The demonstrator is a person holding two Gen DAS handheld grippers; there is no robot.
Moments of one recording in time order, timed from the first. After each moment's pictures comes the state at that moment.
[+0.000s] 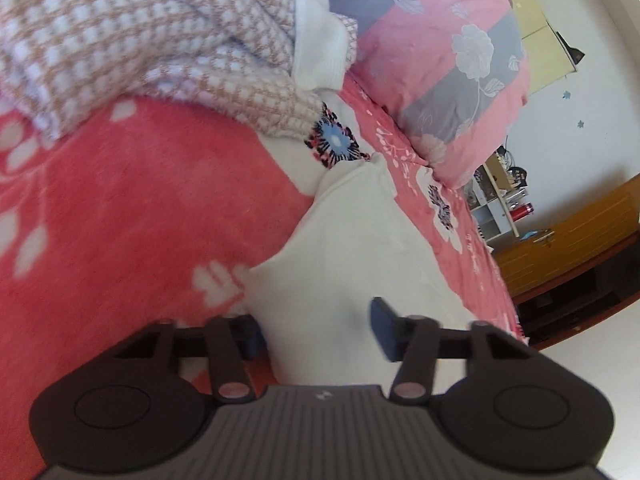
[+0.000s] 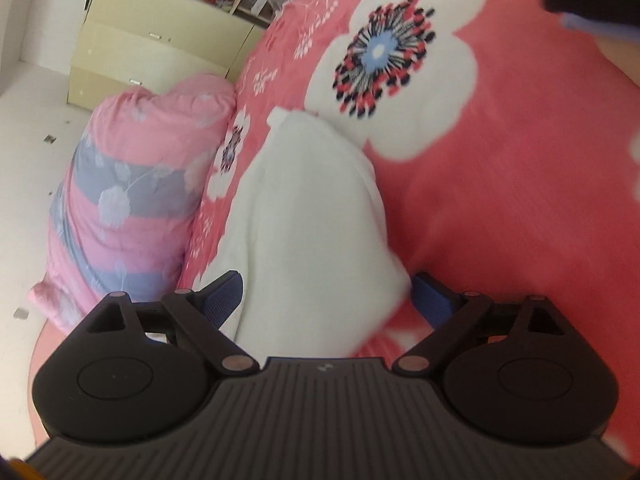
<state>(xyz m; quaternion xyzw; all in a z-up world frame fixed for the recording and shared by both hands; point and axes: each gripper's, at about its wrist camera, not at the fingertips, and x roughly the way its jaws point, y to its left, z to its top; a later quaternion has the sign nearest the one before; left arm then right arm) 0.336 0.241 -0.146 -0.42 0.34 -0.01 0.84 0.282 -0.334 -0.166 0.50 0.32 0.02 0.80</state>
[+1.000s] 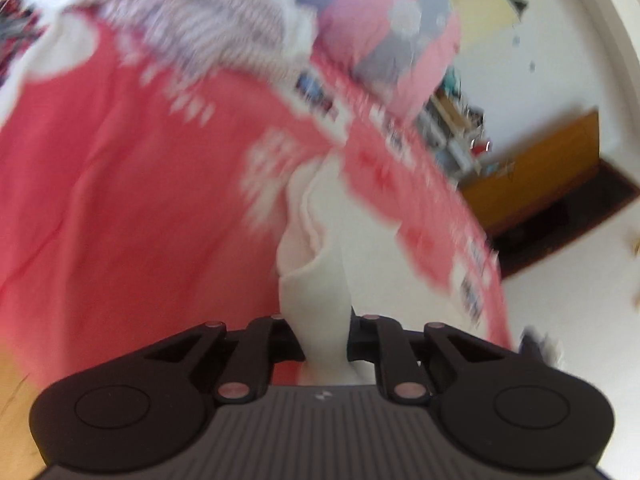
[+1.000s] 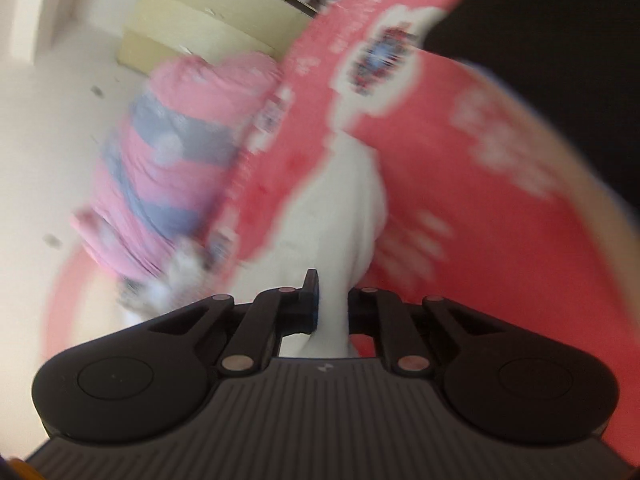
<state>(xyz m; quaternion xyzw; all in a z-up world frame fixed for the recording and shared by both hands) 0.109 0.263 -0.117 -0.36 0.38 -0.10 0.85 0.085 -0.362 -0.132 0.44 0.34 0.08 0.83</state>
